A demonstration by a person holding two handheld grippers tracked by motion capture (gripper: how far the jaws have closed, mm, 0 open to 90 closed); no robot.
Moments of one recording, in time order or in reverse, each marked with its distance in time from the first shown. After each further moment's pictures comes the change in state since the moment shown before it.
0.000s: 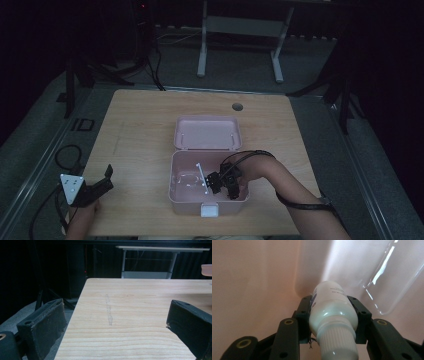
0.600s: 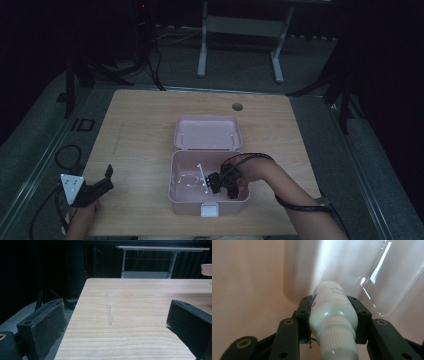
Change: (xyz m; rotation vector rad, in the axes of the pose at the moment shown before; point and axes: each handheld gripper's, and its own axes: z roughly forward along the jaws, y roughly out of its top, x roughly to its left) left arm 0.000 0.000 0.000 0.000 0.001 0.002; right arm -0.005 0.000 0.015 -0.001 -0.029 0.038
